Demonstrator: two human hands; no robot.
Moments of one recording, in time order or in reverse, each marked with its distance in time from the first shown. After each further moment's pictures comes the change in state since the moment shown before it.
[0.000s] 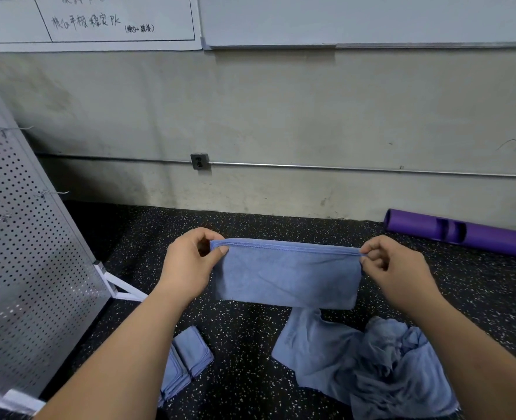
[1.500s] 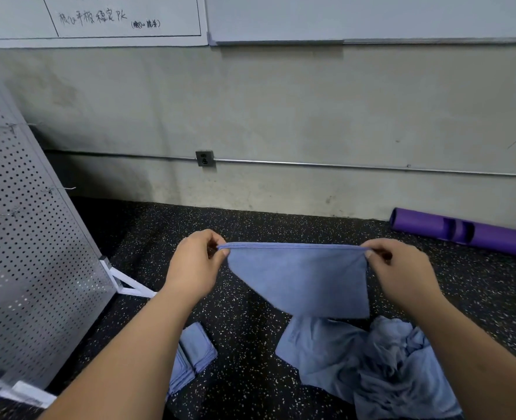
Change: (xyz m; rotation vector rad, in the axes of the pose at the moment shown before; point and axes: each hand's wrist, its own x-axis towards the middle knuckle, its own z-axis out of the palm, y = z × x) left_hand -0.001 -0.004 0.004 0.325 -0.004 0.011; right_hand 0.003 -0.010 0.007 -0.097 0.020 0.097
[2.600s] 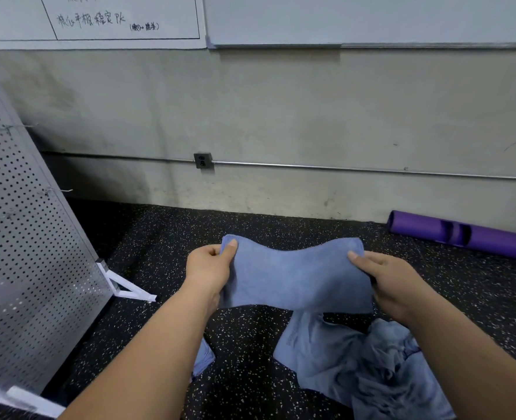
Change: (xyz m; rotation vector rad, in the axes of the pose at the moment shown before) left_hand 0.001 0.028 0.036 -0.732 0.027 -0.583; right_hand 0.000 -0.015 0.010 0.996 -0.336 0.455
